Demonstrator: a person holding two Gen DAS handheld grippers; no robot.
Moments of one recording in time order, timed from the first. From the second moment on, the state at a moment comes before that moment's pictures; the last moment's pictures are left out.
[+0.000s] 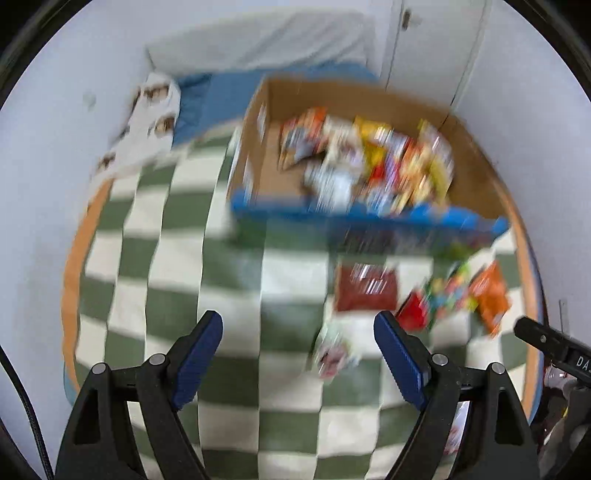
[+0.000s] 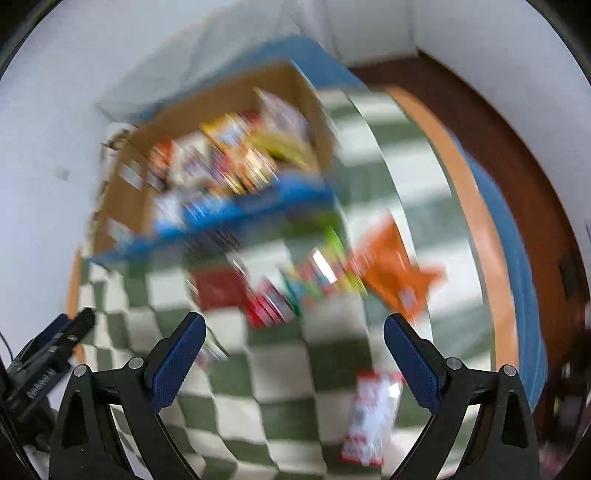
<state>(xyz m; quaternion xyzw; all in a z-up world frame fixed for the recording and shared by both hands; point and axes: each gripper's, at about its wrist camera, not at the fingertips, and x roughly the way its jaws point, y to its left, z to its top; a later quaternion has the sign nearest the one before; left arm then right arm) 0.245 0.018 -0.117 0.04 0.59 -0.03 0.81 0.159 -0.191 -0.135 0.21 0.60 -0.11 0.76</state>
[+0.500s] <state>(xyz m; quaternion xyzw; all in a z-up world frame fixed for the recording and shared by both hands) 0.220 0.032 -0.225 0.00 0.70 -0.03 0.72 0.068 -0.185 -0.289 0.20 0.71 -0.17 0.65</state>
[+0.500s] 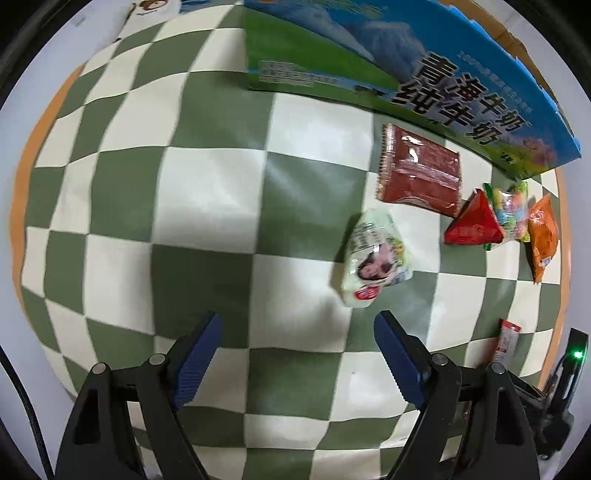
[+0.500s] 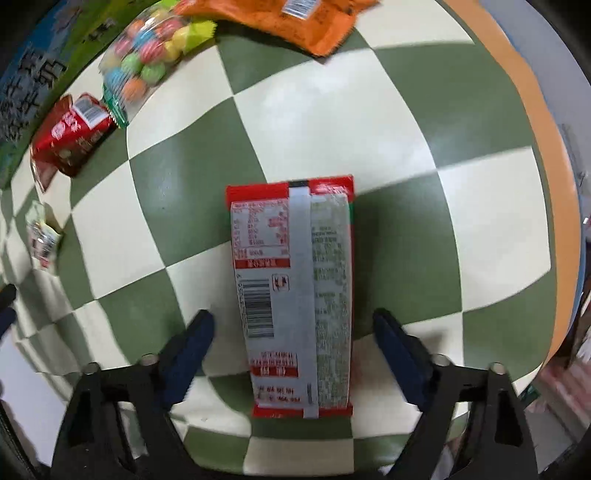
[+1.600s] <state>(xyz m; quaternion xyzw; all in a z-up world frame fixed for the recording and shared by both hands) 0.221 0.001 -0.305 -0.06 0.77 -0.06 0.64 0.145 -0.140 -0.301 0.23 0.72 -0.04 0.66</state>
